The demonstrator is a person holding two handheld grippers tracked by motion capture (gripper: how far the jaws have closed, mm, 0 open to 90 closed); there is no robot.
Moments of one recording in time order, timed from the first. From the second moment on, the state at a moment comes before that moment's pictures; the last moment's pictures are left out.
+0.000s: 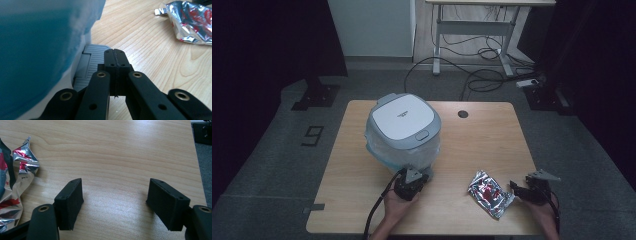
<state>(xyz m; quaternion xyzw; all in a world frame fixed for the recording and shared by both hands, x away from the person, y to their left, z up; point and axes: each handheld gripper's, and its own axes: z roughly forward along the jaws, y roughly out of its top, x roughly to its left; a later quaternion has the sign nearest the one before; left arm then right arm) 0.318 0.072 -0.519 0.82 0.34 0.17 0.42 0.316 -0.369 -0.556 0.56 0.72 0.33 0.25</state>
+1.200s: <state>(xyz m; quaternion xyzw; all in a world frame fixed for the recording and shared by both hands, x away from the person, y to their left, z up) 0.322 0.065 -0.530 0.82 0.35 0.21 0.40 0.316 -0.369 -0.556 0.56 0.72 0.33 0.25</state>
